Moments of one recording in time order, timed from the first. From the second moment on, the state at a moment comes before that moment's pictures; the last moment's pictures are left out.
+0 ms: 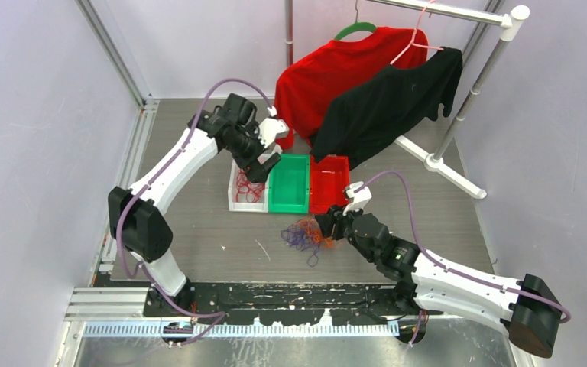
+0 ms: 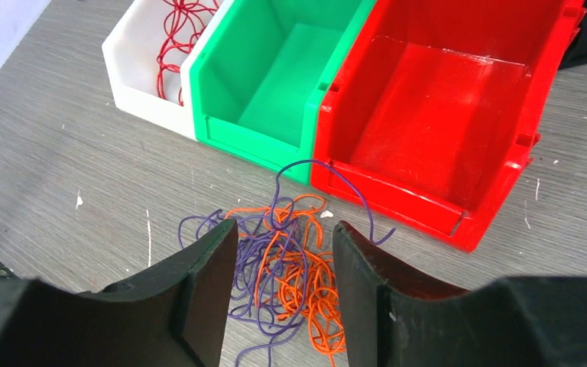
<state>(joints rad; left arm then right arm) -0.49 1.71 1.61 -0.96 0.29 0.50 0.97 0.77 0.34 0.13 0.40 0.45</state>
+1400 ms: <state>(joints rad) -0.30 1.62 1.84 -1.37 0.43 0.39 0.97 0.98 0.38 -0.01 0.41 0.57</state>
